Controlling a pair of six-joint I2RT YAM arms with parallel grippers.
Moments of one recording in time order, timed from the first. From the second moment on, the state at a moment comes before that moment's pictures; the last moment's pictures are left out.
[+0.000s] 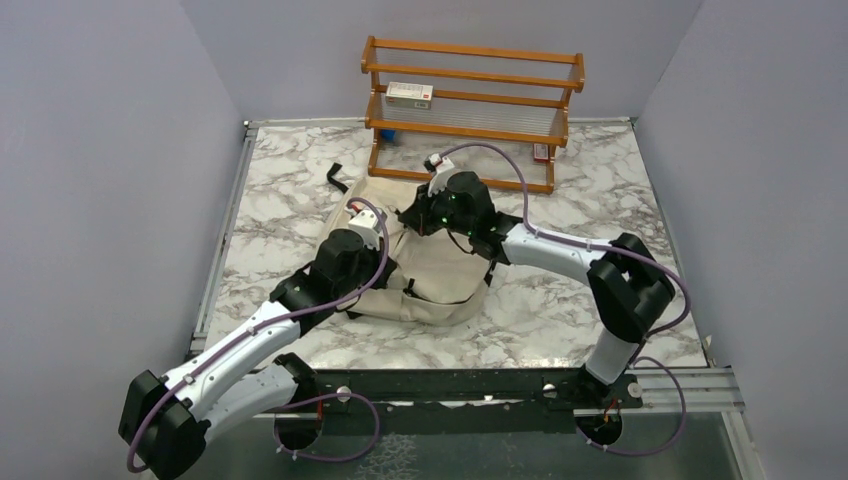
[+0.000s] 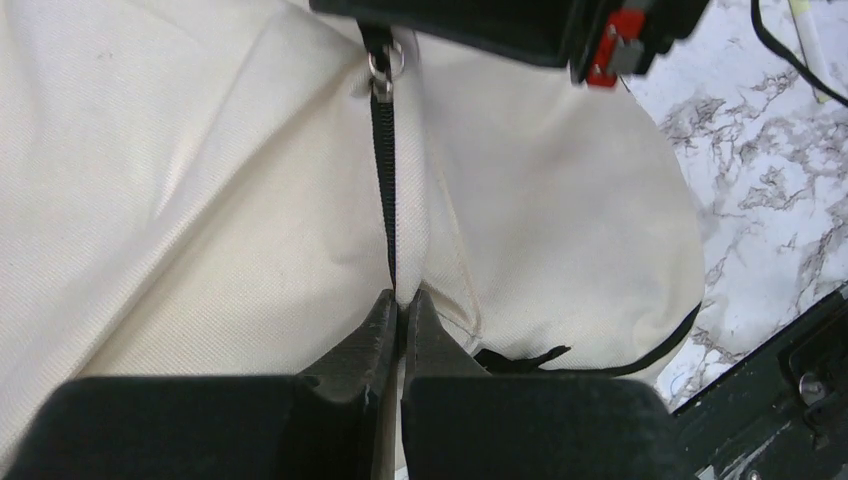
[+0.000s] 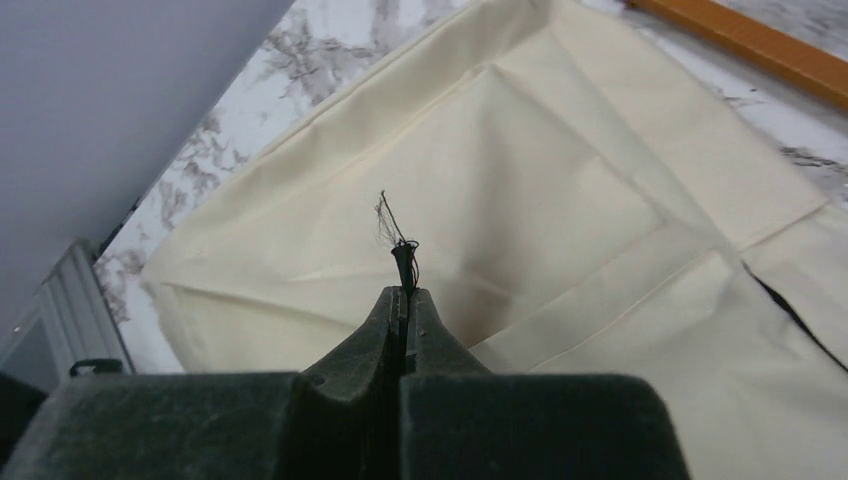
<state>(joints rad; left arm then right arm) -0.67 0.90 0.60 -0.21 -0.02 -0.37 0.78 1.73 1.13 0.30 -0.17 0.38</state>
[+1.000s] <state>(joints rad) -0.68 0.82 0.55 -0.25 -0.04 -0.50 0.61 2.15 1.46 0.33 -0.18 0.25</state>
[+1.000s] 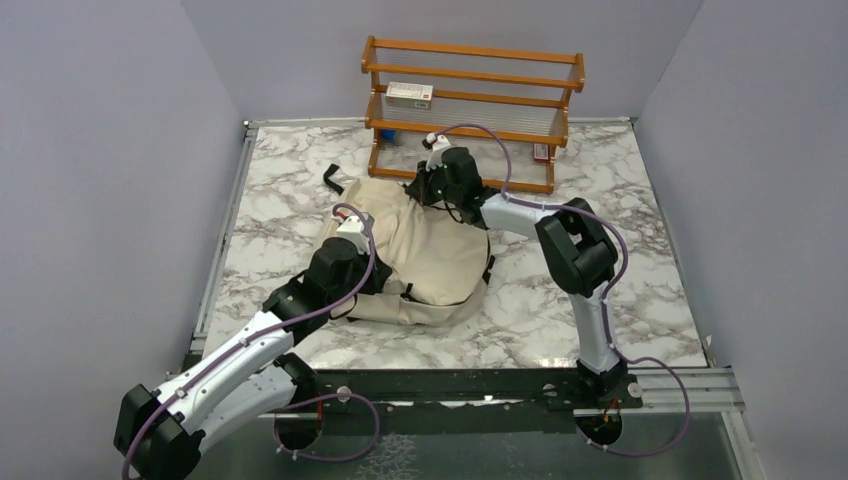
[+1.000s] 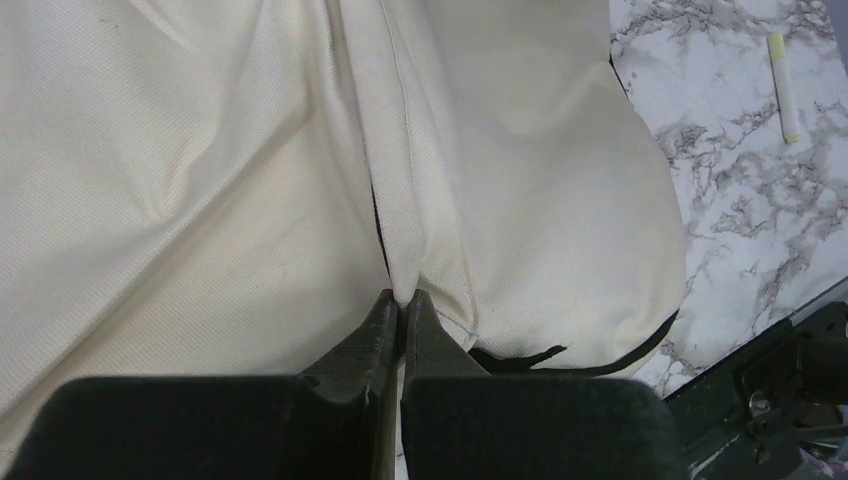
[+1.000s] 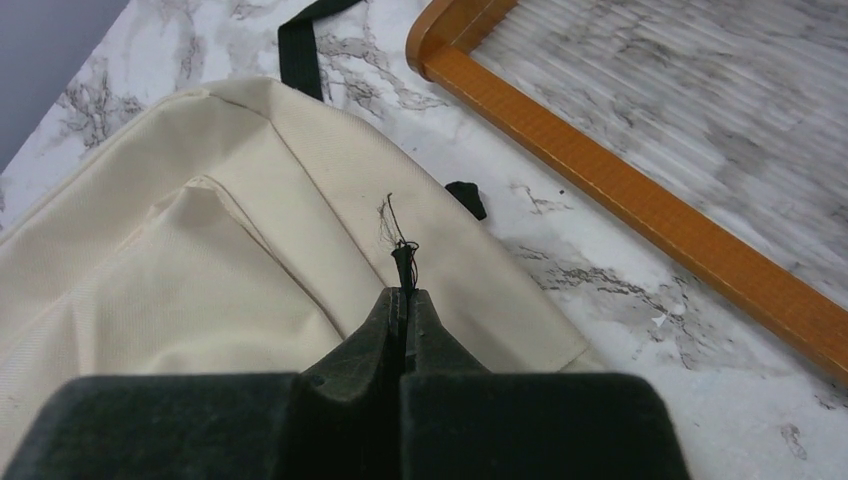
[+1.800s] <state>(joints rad) -0.66 0.95 0.77 -0.33 -0.06 -0.50 0.54 1.61 1.12 0.37 -0.25 0.24</state>
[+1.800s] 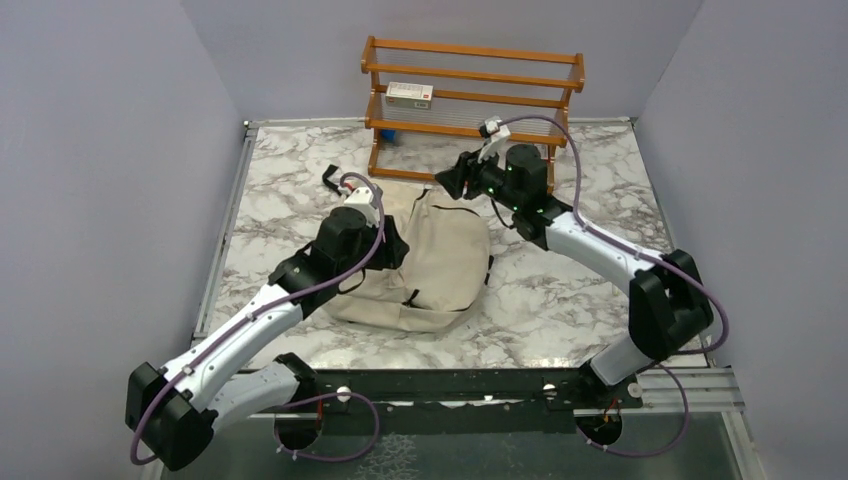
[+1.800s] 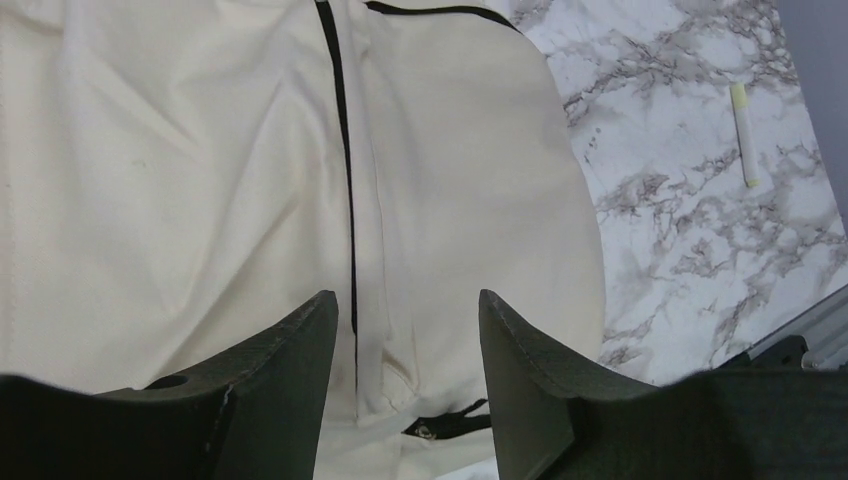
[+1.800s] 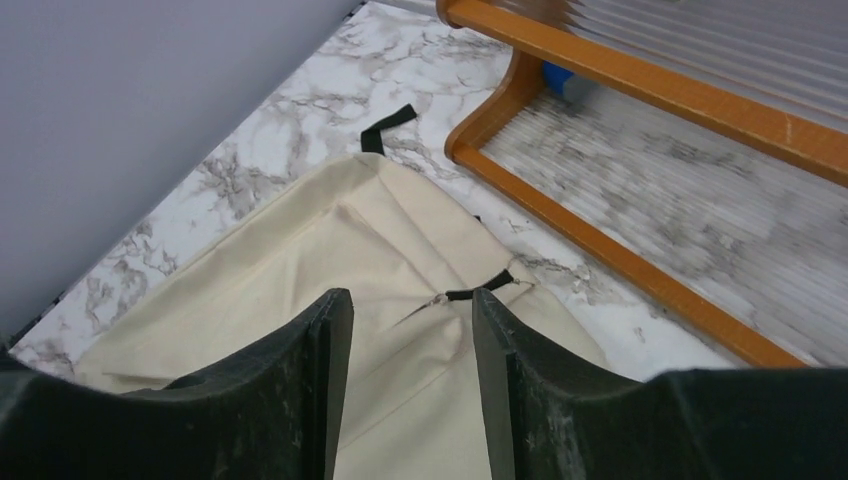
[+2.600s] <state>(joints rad) -0.19 1.17 0.87 -0.33 0.06 -0.34 0.54 1.32 0.77 -0.23 -0.12 0.65</state>
